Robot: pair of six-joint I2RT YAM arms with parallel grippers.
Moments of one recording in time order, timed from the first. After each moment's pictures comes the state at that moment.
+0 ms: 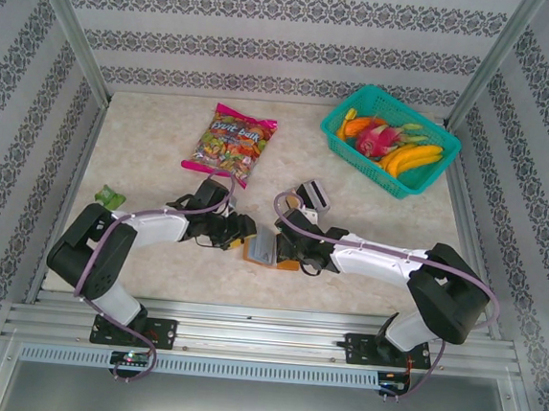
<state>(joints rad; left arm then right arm) -0.47 1.57 0.72 -0.09 0.51 -0.97 0.88 1.52 0.79 -0.34 0.18 0.91</state>
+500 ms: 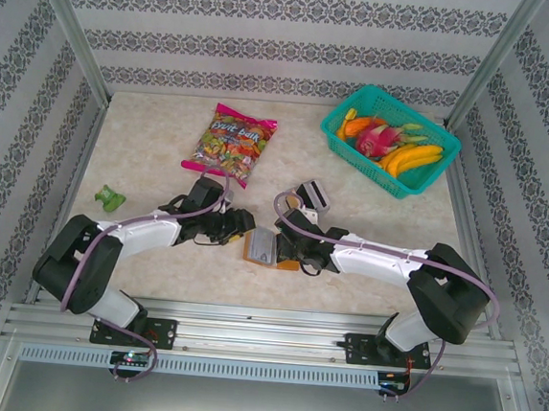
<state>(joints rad) -0.47 1.50 0.68 -0.05 0.48 -0.97 0.88 1.52 0.79 -0.34 0.18 0.91</state>
